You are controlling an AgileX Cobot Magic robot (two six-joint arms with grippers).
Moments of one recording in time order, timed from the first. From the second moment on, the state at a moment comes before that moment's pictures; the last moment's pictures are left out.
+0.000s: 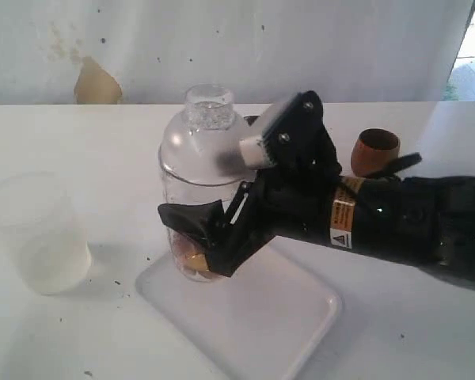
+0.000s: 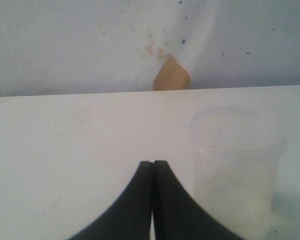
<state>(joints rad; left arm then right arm) 0.02 0.00 -0.01 0.01 0.22 0.04 0.49 1.48 -0.66 -0.79 -0.66 0.60</state>
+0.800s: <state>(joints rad) 0.02 0.00 -0.01 0.01 0.22 0.04 0.48 1.73 -0.61 -0.58 -0.93 0.21</state>
